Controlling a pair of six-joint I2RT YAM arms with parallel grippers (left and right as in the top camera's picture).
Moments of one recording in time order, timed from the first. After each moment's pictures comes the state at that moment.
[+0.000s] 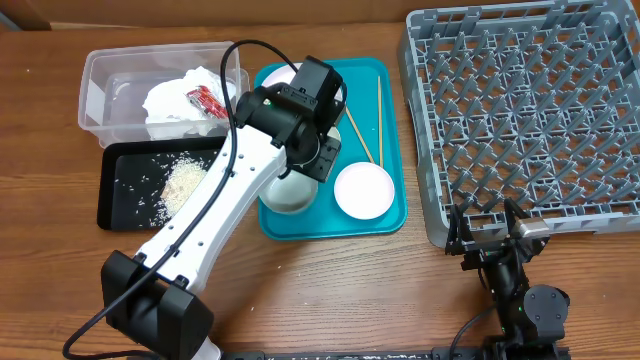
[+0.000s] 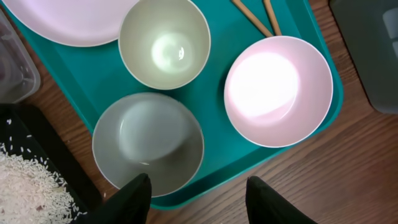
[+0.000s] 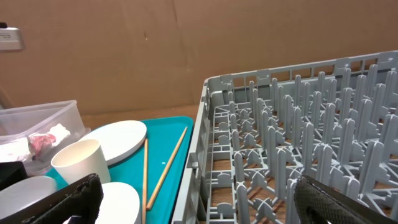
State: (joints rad) left arm -0.52 1.77 1.68 -1.20 0.02 -0.10; right arm 0.06 0.01 0.02 -0.03 -0.12 0.17
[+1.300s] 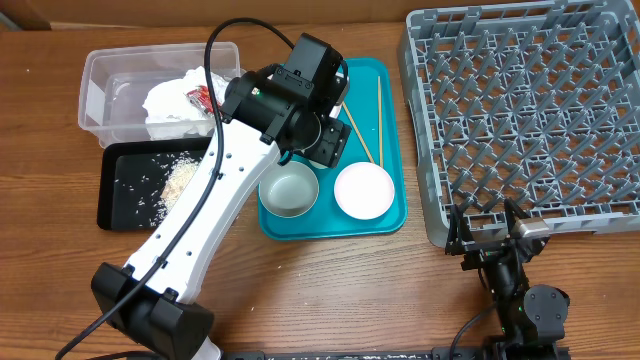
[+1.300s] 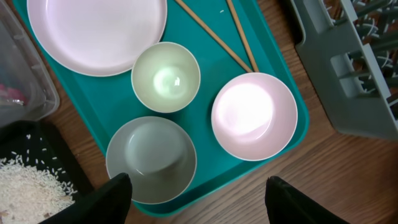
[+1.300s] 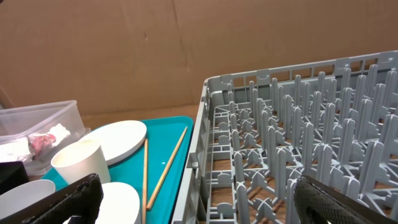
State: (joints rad) left arm -0.52 1.77 1.85 -1.26 0.03 -0.13; right arm 0.06 0.01 0.02 -0.02 -0.12 0.17
